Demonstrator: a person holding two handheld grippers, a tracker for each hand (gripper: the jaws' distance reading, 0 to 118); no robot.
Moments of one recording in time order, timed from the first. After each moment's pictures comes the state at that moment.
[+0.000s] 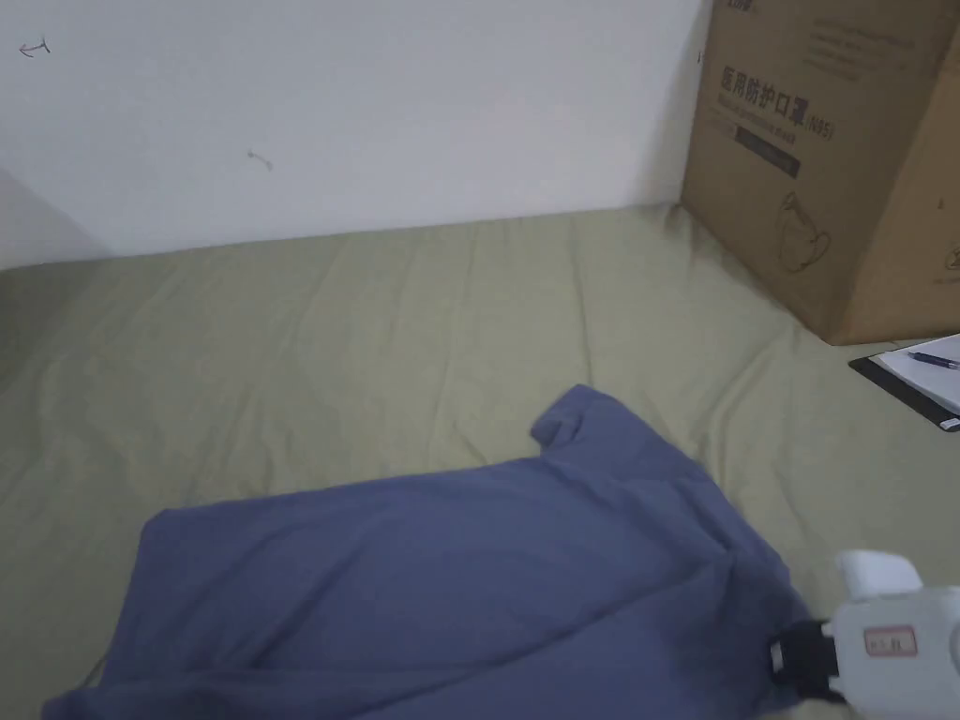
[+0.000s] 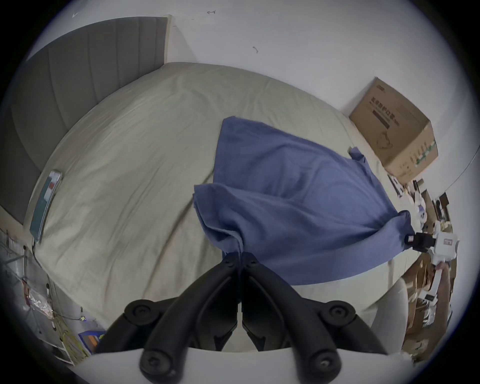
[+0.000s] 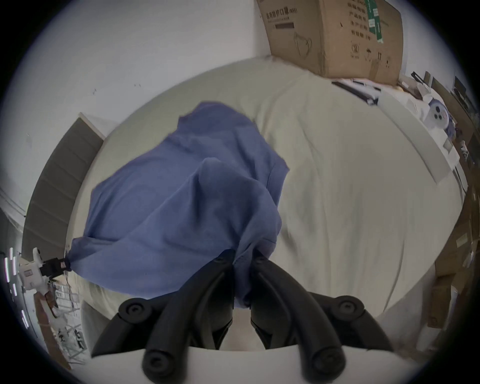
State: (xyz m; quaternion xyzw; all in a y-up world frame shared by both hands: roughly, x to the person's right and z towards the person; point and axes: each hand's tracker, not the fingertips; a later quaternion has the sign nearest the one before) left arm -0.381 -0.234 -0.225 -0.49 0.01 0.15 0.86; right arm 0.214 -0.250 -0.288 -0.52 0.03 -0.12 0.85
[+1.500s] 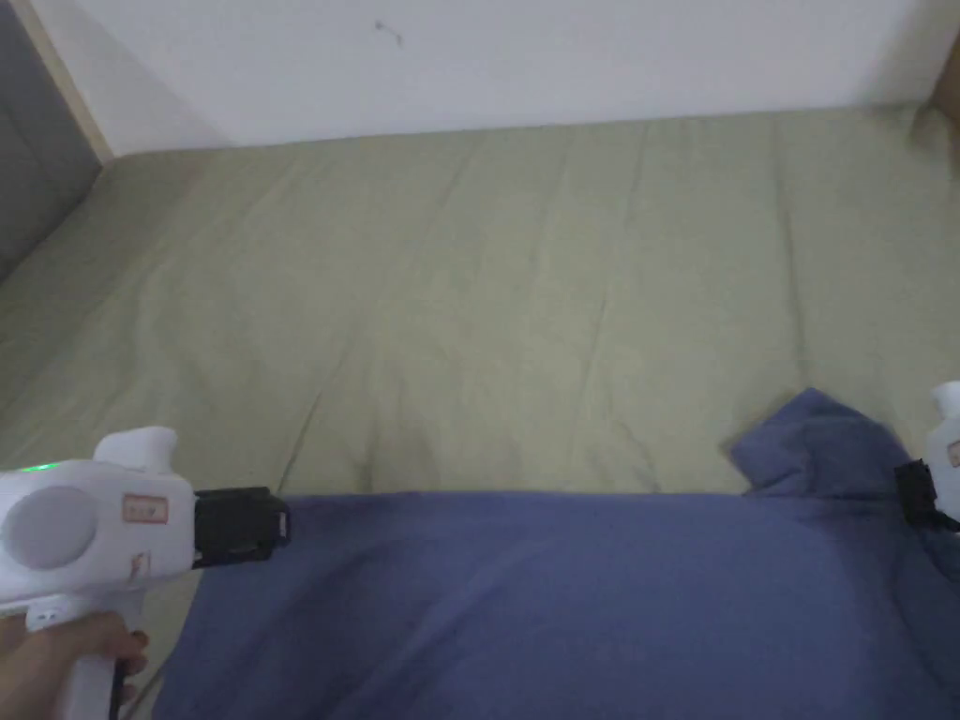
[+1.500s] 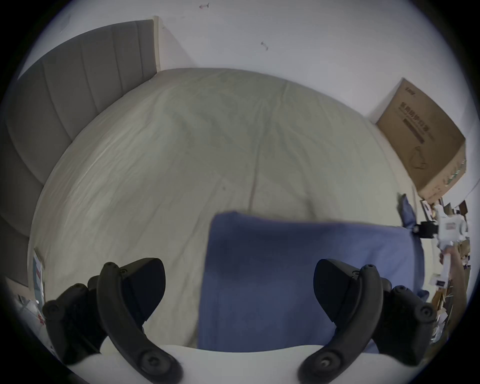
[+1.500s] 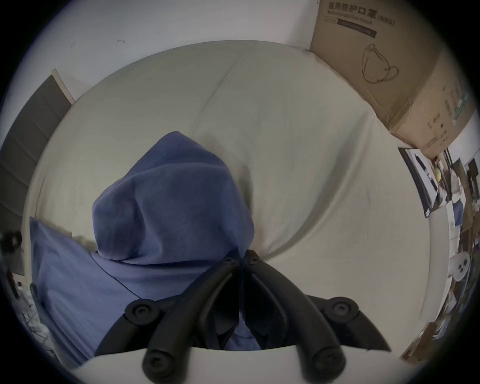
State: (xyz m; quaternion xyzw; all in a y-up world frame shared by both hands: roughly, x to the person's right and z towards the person) left arm -0.400 -0.260 -0.486 -0.50 0.07 0.11 0.86; right arm 0.167 -0.288 -0.589 -0.55 0.02 0.04 0.84
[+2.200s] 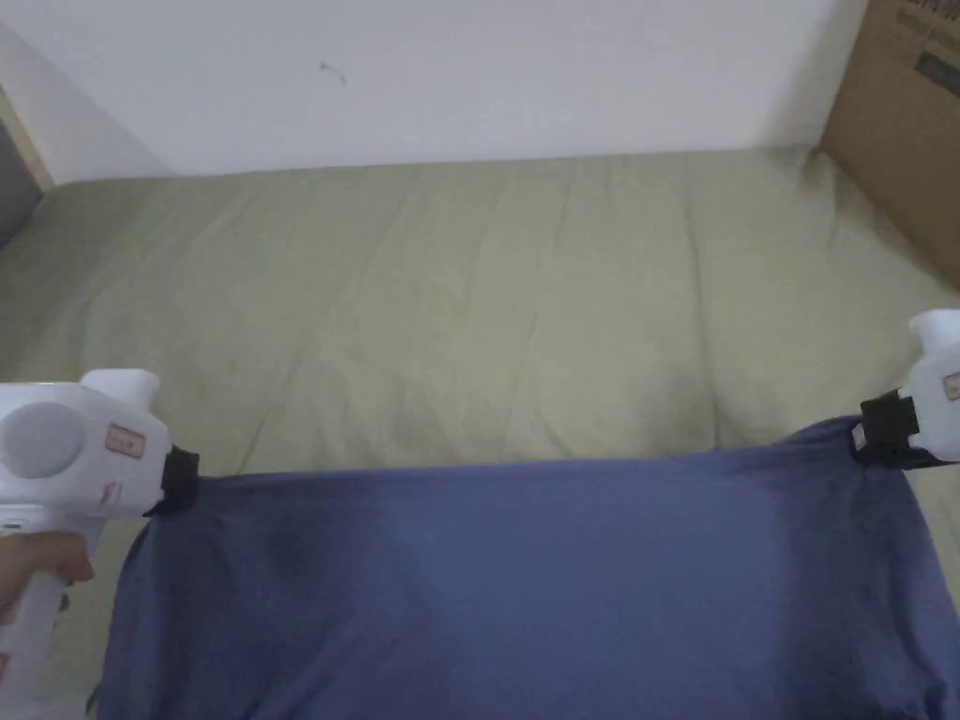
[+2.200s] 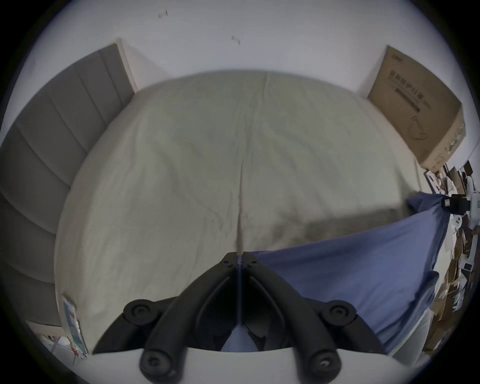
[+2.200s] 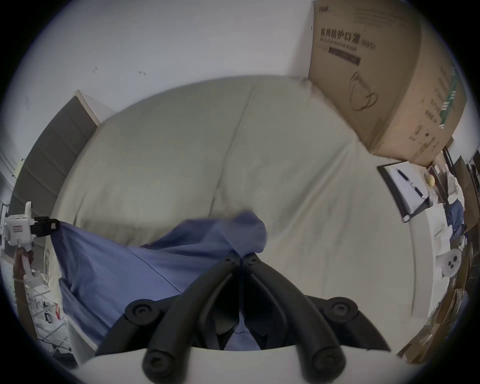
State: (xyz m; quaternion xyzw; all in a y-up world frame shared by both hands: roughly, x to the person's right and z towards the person) left arm -0.372 -0.187 -0.472 -0.48 0.03 0.03 0.88; right arm 0.202 -0.170 -0.522 -0.48 0.06 -0.01 0.87
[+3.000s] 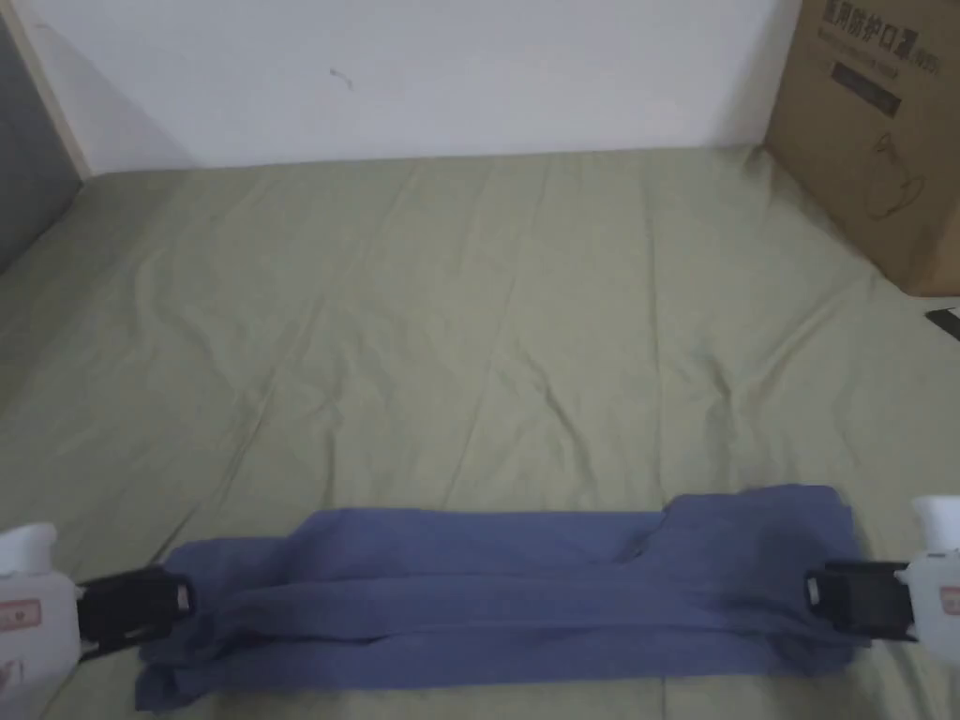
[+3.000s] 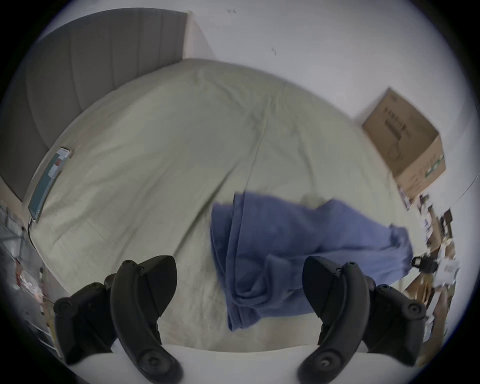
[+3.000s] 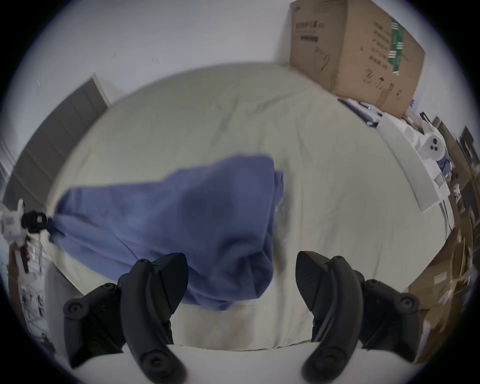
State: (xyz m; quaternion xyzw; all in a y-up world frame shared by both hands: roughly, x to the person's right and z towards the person) left arm -0.421 -0.241 -0.227 -0.44 0.05 0.20 0.87; right arm 0.212 -0.232 -0.268 -0.45 0.04 -0.03 0.89
